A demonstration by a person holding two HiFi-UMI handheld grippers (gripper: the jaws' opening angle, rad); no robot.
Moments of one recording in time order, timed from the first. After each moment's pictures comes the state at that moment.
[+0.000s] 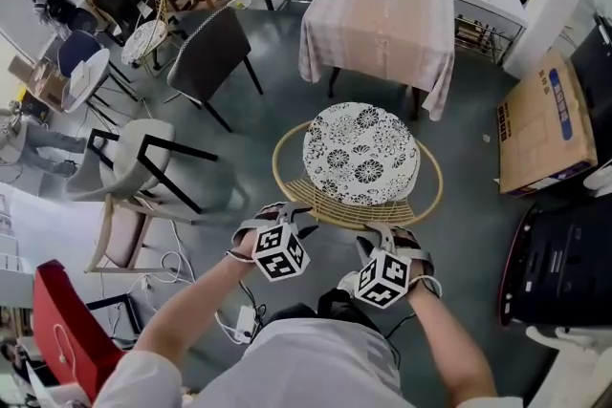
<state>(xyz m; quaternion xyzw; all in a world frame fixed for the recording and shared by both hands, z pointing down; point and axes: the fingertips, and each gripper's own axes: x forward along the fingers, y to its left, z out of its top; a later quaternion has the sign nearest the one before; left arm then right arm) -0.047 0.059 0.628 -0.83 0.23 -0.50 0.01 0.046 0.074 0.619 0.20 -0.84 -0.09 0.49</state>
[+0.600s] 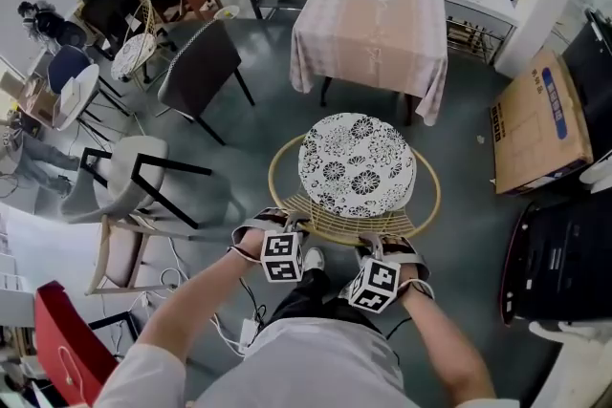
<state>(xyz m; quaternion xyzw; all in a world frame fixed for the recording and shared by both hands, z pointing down) -0.069 0.037 0.672 -0.79 0.12 -0.59 0.10 0.036 0.063 0.648 0.16 -0.81 -0.11 0.56</state>
